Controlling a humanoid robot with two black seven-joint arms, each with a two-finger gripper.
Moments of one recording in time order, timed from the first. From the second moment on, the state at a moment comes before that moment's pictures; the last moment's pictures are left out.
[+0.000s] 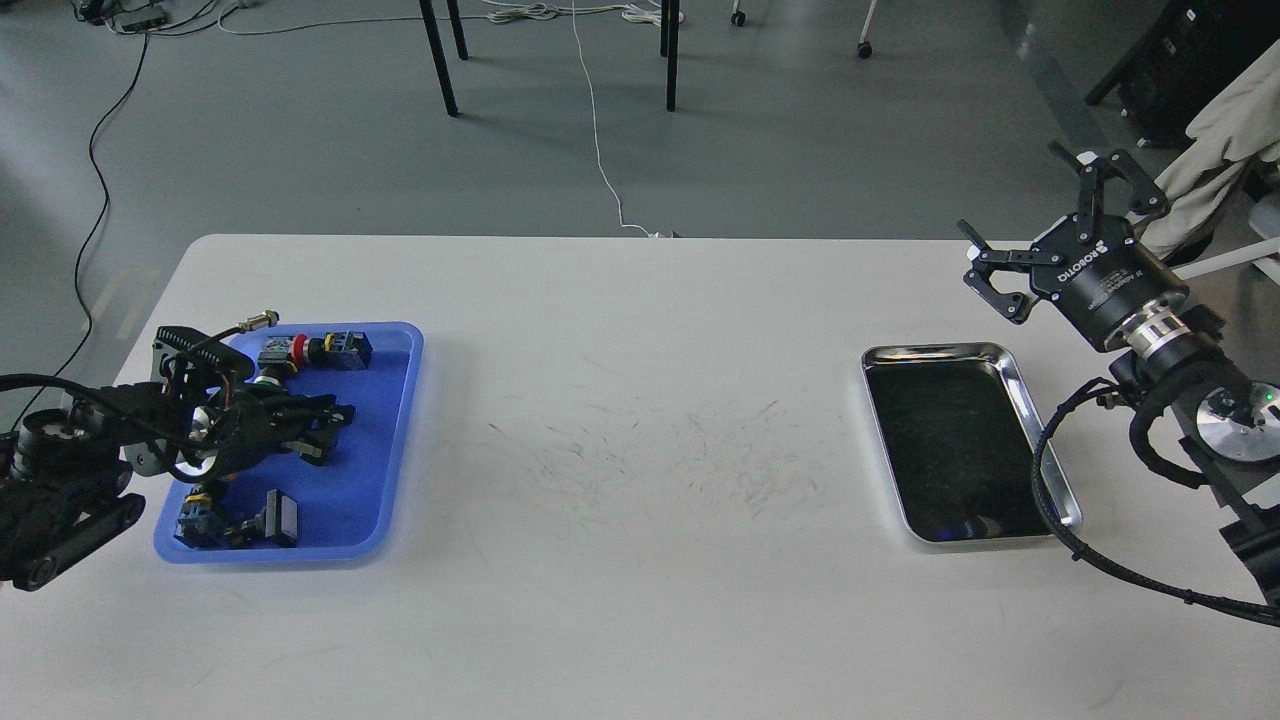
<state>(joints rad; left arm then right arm) -0.75 0.63 -0.13 -0.73 1.80 -0.05 -0.41 0.48 -0.52 1.06 1.00 0.12 0.43 -0.04</state>
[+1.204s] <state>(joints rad) -1.03 0.16 -0.11 -1.15 1.82 -0.23 -0.04 0.48 -0.55 1.06 0.99 0.12 0.43 -0.04</state>
